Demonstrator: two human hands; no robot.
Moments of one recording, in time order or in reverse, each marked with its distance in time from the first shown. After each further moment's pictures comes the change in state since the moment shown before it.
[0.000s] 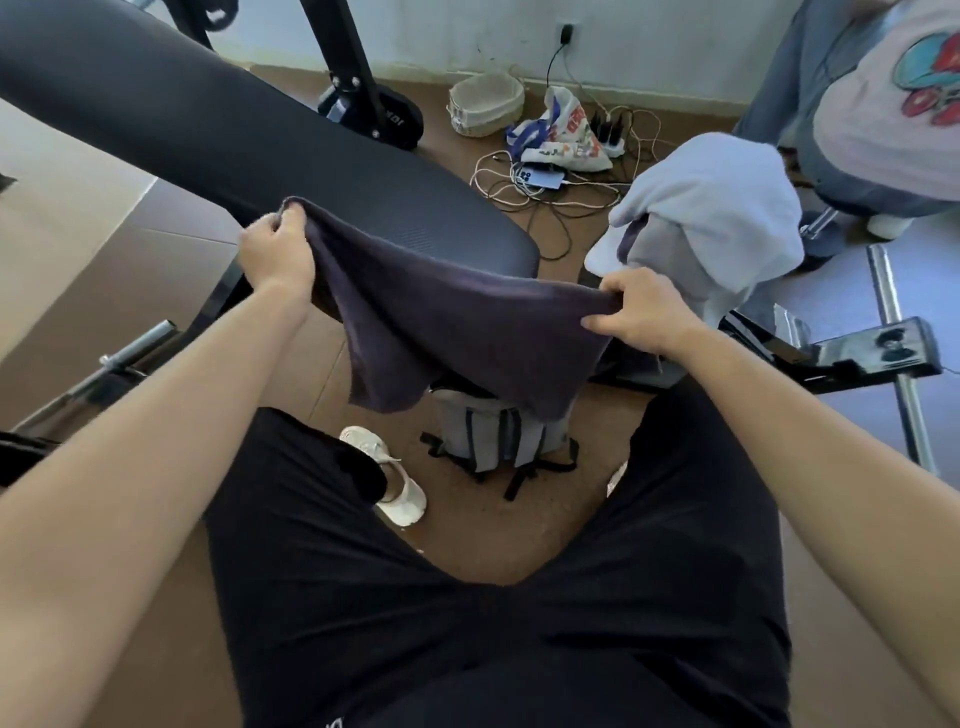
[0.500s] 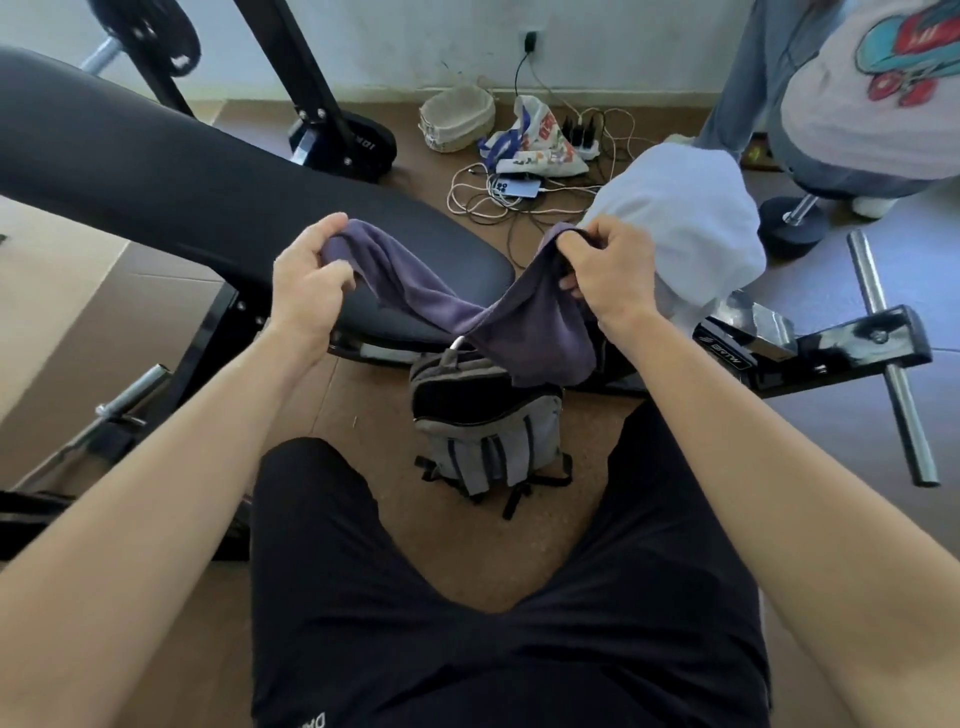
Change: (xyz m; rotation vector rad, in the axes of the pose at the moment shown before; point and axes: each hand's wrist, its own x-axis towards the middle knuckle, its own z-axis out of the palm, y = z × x) left_hand -0.055 0.054 0.049 -0.098 -0.399 0.231; right_hand 0.037 -0.022 -0.028 0.694 0.489 0.178
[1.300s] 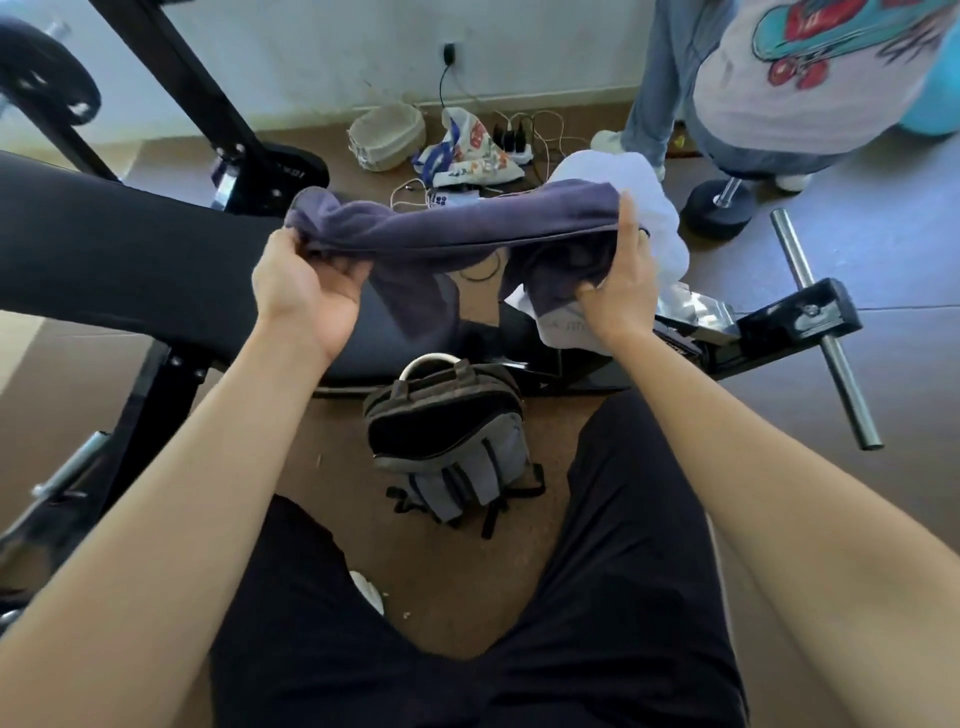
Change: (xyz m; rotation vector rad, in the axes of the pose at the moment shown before) left_hand 0.016 0.077 0.094 -1.032 -0.024 -0.355; right_hand 0.043 0.086 -0.062 -0.441 0.222 -0.041
